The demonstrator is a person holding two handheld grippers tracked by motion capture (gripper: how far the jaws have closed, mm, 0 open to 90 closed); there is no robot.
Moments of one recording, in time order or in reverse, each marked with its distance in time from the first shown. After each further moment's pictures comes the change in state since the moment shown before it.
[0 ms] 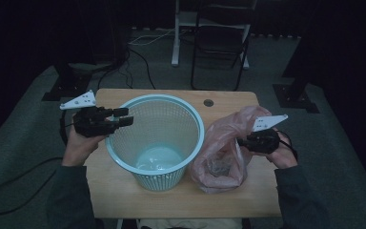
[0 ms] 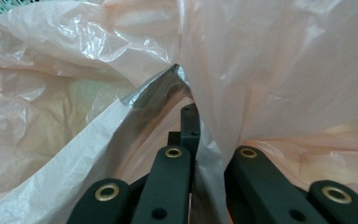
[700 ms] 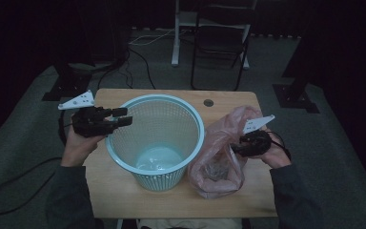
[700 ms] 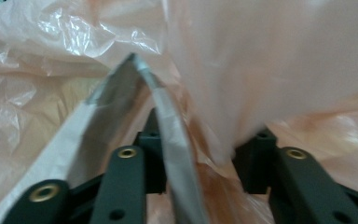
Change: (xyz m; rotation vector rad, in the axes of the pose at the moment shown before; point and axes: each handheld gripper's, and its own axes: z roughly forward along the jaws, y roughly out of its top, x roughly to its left) left arm 0.000 0.000 -0.003 -0.007 0.002 -0.001; right arm -0.002 -0.004 0.022 0.106 0.030 0.016
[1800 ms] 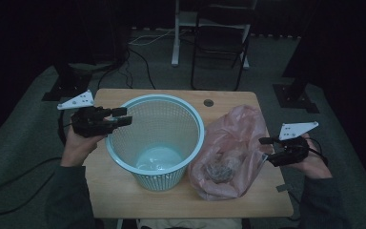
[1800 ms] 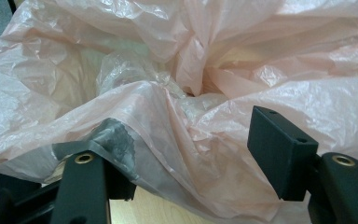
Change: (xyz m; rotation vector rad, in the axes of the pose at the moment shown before) left arm 0.000 0.001 -0.001 -0.005 0.001 -0.002; right arm 0.011 -0.033 -0.086 -0.047 -0.083 -0.034
